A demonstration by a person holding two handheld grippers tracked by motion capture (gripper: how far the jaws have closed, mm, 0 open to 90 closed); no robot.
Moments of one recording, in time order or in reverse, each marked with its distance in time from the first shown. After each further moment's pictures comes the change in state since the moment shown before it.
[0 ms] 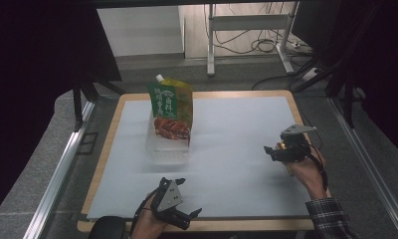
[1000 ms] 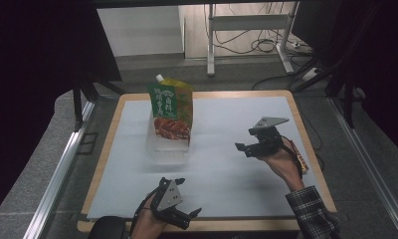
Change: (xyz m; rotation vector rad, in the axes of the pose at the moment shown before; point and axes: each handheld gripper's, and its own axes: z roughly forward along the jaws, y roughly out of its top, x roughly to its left) left arm 0.001 -0.001 0.000 0.005 -0.001 0.002; right arm 0.058 0.054 0.022 -0.073 0.226 -0.099
